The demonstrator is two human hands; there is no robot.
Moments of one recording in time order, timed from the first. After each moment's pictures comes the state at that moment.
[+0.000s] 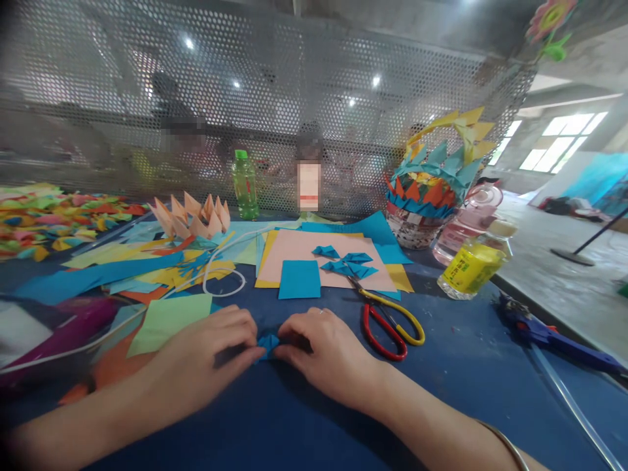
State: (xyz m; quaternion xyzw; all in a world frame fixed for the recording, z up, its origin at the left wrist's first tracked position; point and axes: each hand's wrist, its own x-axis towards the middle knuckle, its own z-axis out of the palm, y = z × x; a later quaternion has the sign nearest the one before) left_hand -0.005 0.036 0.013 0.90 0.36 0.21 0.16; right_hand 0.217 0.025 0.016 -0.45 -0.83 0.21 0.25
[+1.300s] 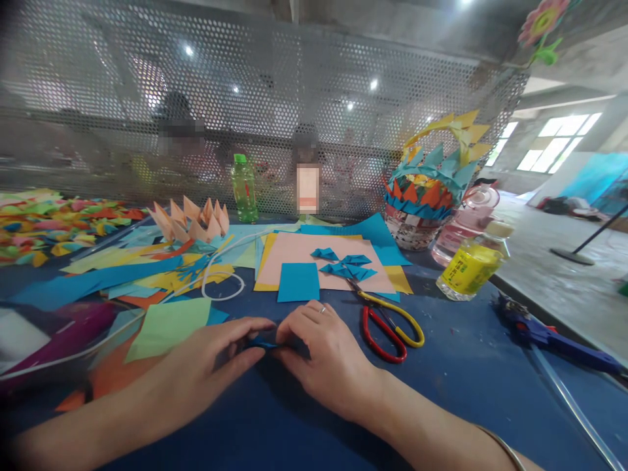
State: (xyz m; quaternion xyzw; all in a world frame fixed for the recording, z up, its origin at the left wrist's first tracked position) left_hand -0.001 0.033 0.008 0.86 0.38 0.25 0.23; right_hand 0.214 0.020 0.016 -0.40 -0.83 0.15 0.36
